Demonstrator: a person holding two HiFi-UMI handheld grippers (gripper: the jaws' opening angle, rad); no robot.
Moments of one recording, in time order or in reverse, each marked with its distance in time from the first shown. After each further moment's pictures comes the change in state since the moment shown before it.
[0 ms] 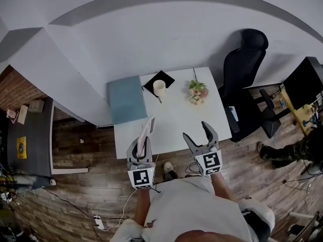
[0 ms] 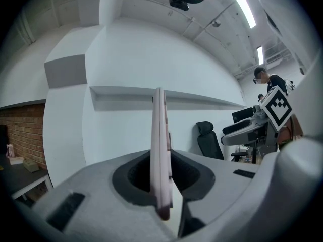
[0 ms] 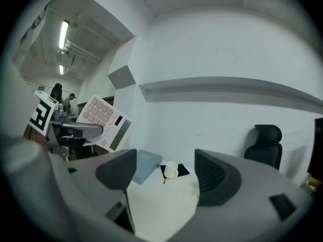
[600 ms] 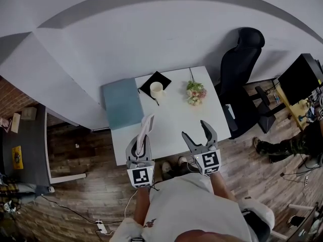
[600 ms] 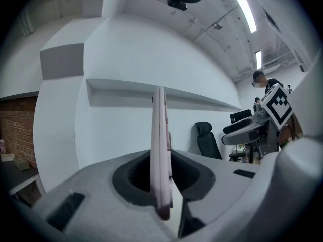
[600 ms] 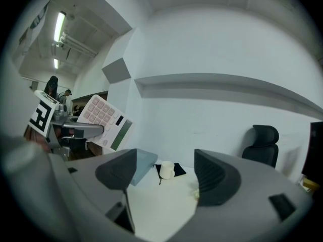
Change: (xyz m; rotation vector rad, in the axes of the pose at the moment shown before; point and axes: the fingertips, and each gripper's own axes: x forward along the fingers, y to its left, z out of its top) left arm 0.038 0.025 -0.007 -0.038 0.033 -0.057; right arm 0.035 -0.001 0.002 -0.011 0.032 -0.062
